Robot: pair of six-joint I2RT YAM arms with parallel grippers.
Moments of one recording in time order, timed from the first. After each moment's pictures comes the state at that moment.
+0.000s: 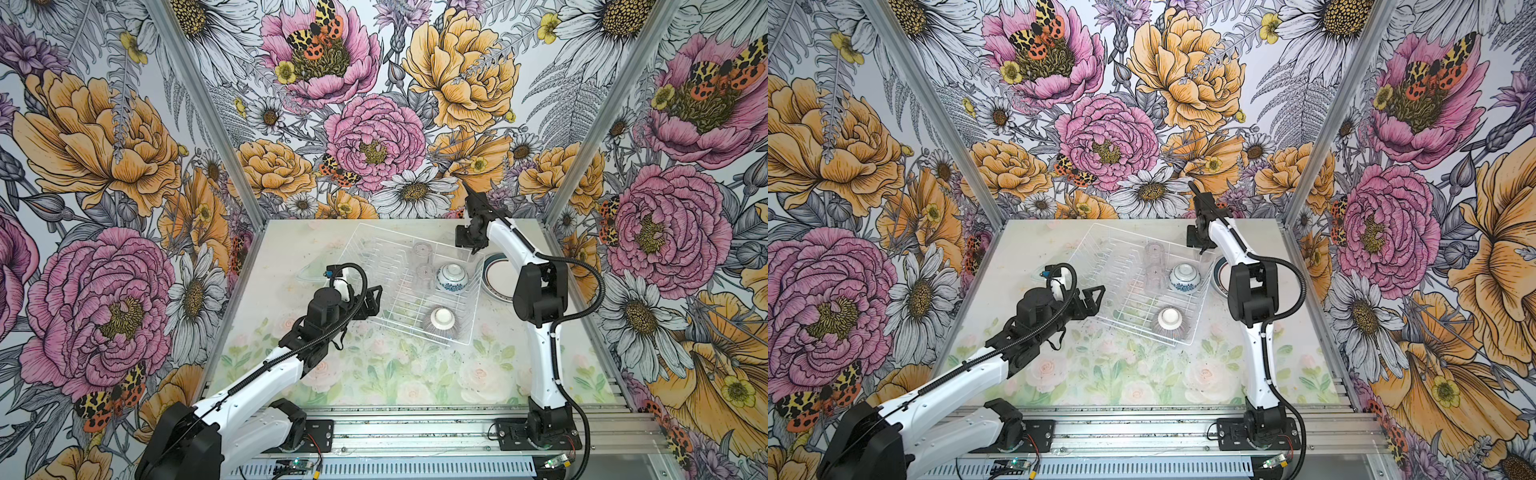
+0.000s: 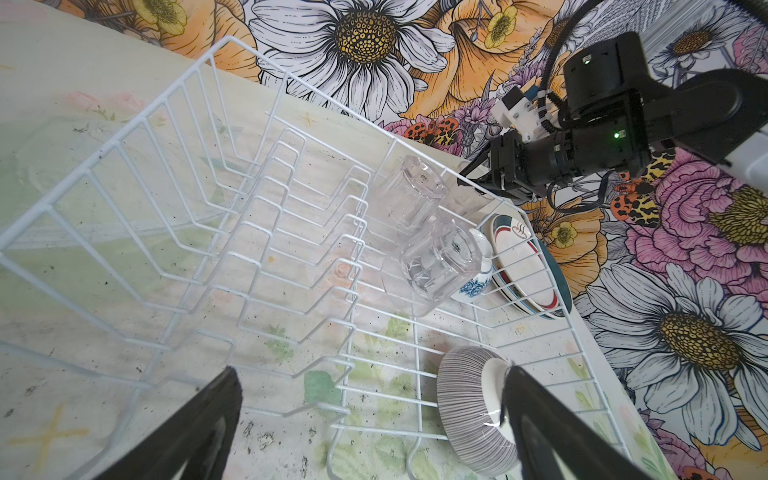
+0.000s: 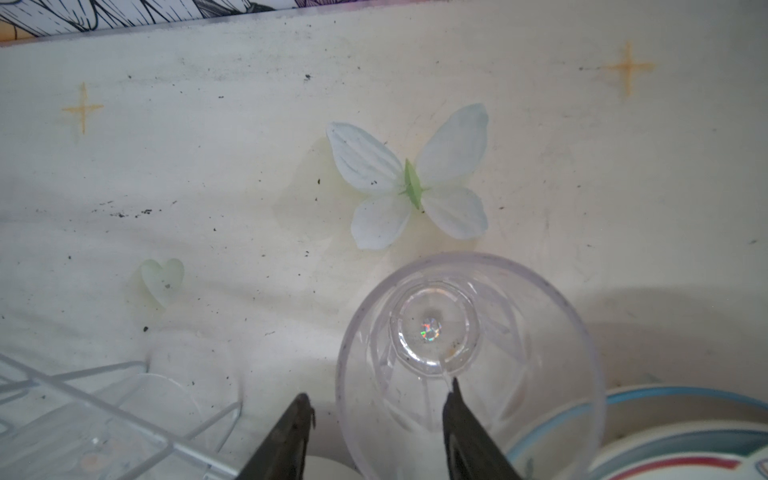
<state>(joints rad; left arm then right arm) -0.53 1.03 0.52 0.17 -0.03 -0.57 0.19 2.33 2.16 -0.91 -0.02 0.22</state>
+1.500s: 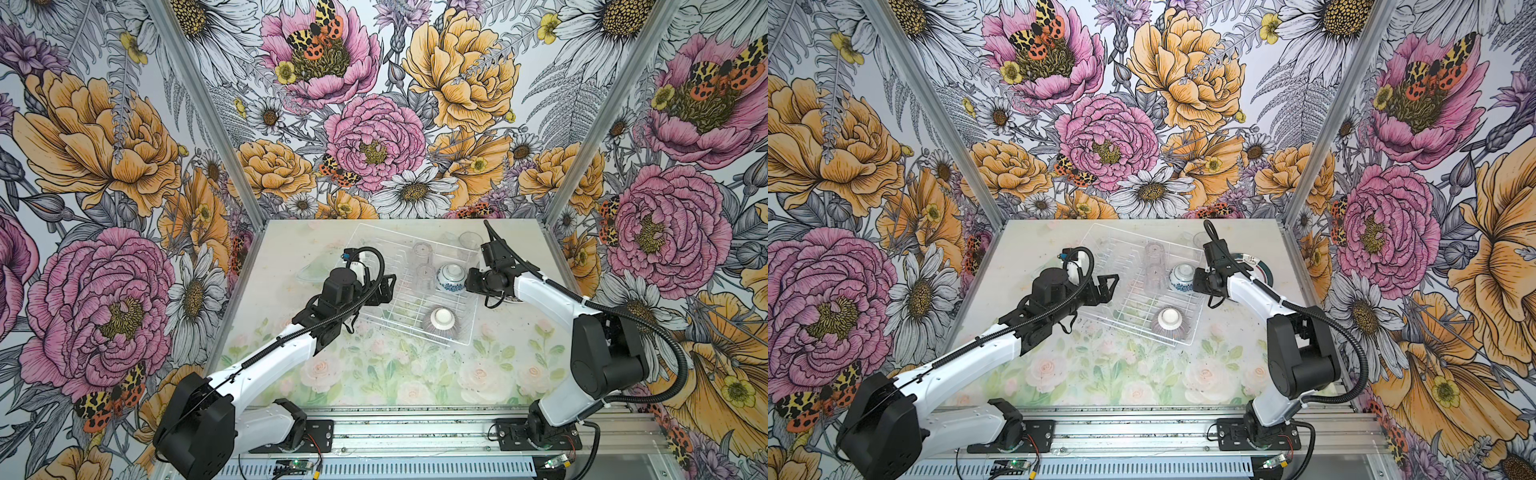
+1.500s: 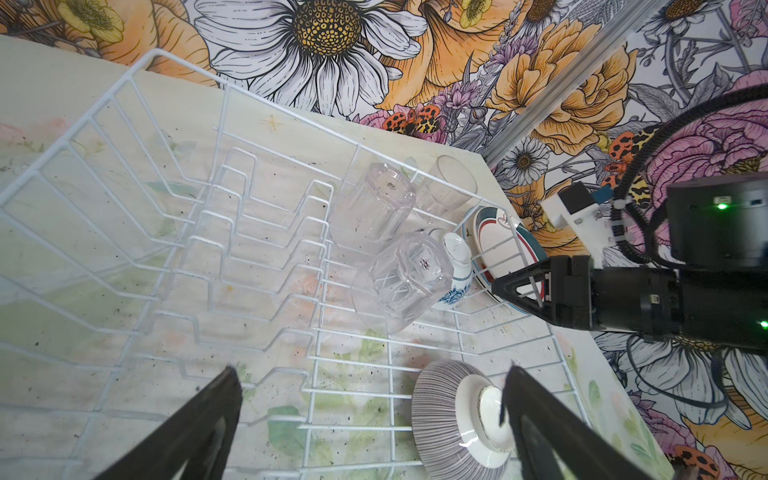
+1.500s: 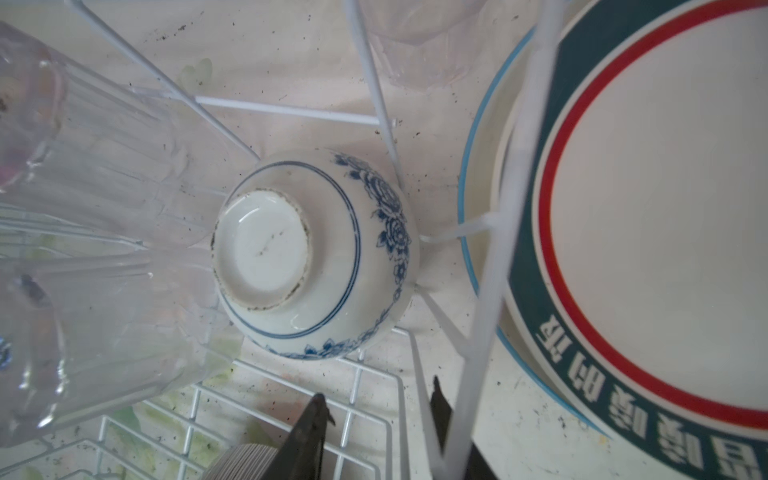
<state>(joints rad) -0.58 1.19 0.74 0.08 -0.01 -0.53 0.26 1.65 1.12 -0.51 -0.07 0.42</state>
